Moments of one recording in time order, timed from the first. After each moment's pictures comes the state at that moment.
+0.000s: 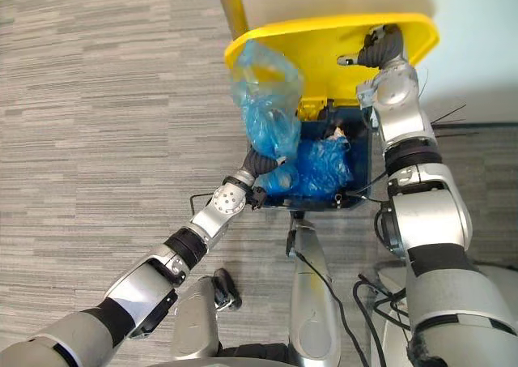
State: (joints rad) left arm -0.81 -0.03 -0.48 0.92 -0.10 -0.24 0.18; right arm -1.25 -0.56 0.14 1.01 -0.07 -0.04 -0.17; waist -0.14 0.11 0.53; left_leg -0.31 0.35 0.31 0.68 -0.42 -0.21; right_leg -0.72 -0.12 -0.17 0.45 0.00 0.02
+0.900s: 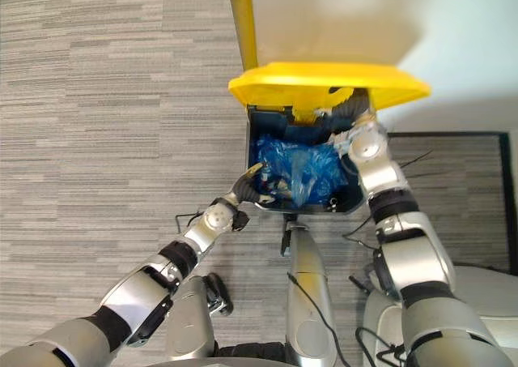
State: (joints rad) left arm -0.49 0.13 -0.37 0.86 0.09 -0.21 0.13; right arm -0.56 -0.34 0.12 0.59 -0.05 -0.10 -0.17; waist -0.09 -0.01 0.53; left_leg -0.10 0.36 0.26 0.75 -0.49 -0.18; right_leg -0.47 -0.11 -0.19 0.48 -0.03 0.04
